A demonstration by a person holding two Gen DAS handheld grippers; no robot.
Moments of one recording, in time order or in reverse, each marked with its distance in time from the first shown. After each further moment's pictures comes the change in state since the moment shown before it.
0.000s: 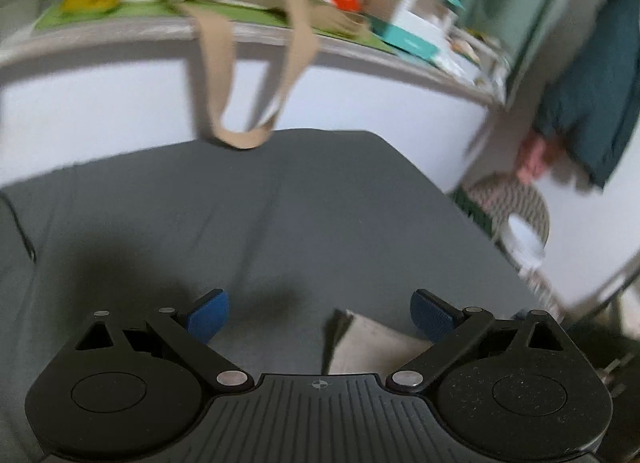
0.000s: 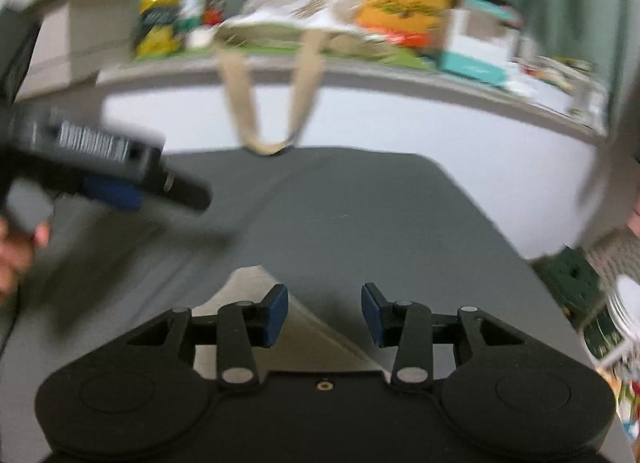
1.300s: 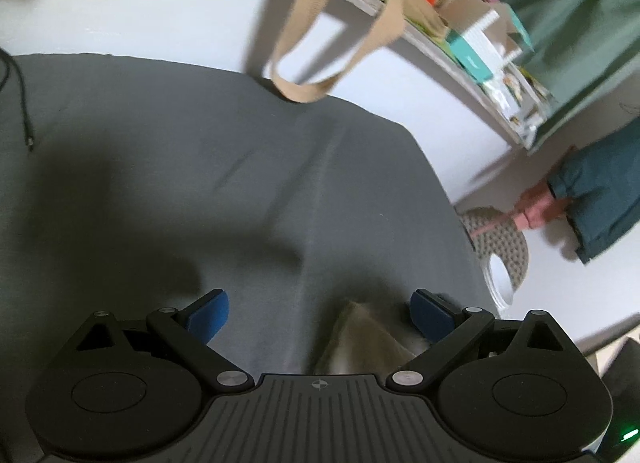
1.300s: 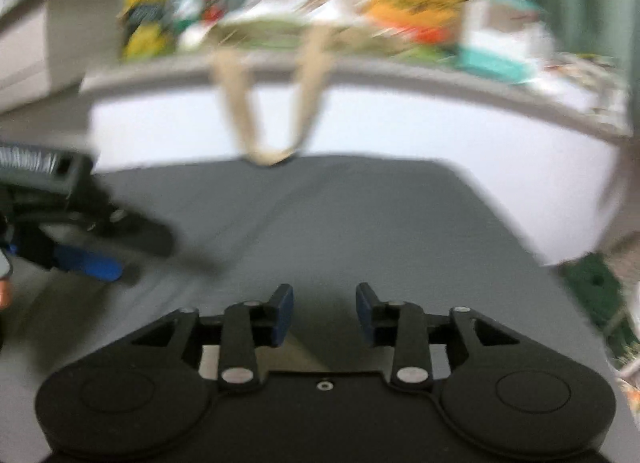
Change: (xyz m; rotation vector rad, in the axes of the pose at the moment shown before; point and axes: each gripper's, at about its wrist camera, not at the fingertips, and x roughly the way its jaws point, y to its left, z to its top) left arm 0.025 0.032 -0.018 -0.234 0.090 -0.092; right arm -0.006 -0.033 0.002 0.064 -0.062 -0.027
